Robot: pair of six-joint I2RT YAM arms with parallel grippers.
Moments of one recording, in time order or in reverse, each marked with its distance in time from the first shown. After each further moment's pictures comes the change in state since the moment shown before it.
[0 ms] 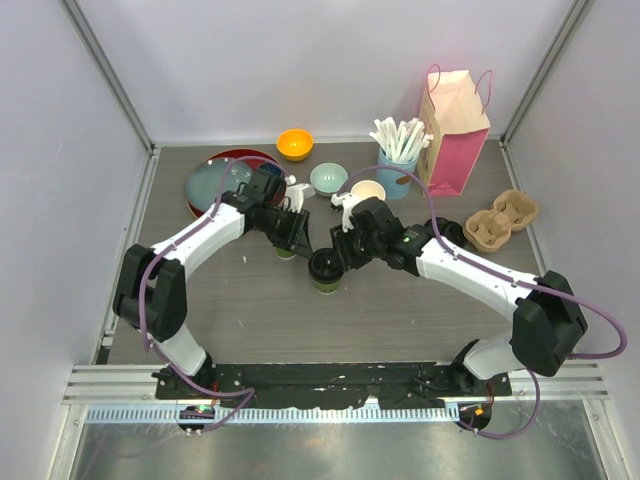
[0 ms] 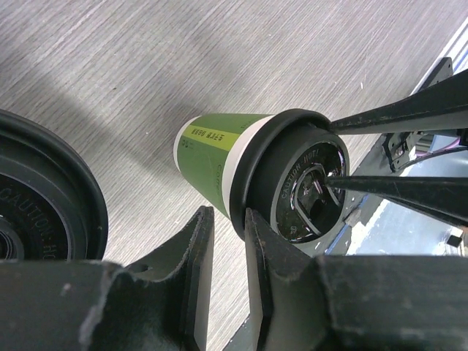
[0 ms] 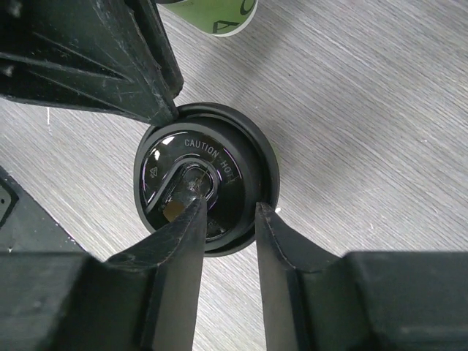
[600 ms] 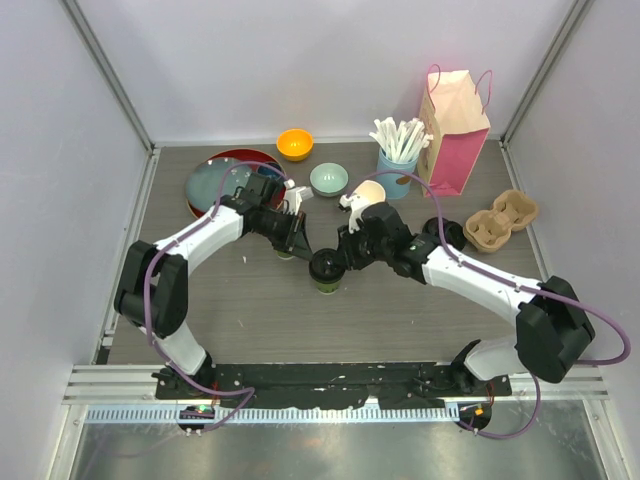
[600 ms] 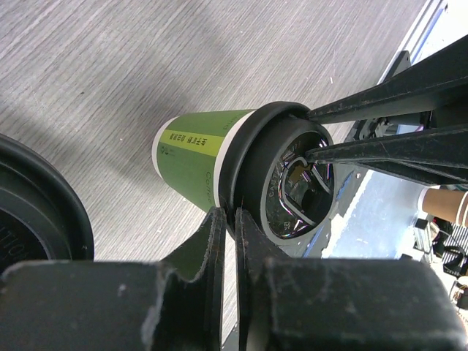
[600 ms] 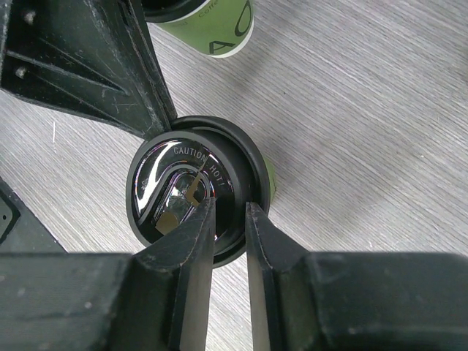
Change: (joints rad) left arm 0.030 0.032 -0.065 0.079 0.134 -0.002; right arm -0.027 -0.033 -0.114 0.158 -0.019 0.008
